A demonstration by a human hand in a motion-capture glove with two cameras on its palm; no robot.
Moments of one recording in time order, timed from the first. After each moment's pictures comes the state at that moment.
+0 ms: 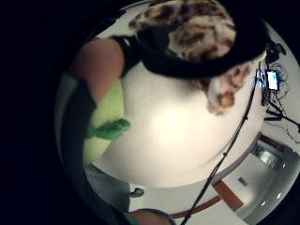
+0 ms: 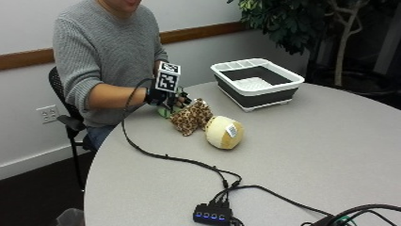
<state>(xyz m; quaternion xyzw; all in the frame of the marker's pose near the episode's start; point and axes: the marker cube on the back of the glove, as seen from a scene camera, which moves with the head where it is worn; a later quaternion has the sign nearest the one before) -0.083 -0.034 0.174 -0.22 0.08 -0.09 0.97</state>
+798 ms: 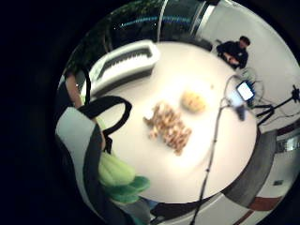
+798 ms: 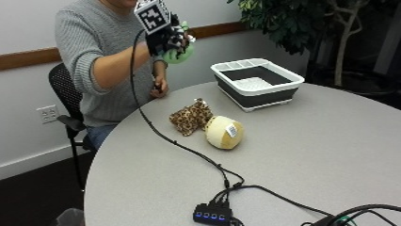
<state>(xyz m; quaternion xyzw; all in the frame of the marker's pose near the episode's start) -0.092 -0.118 -0.033 0.12 0.12 -0.18 0.97</state>
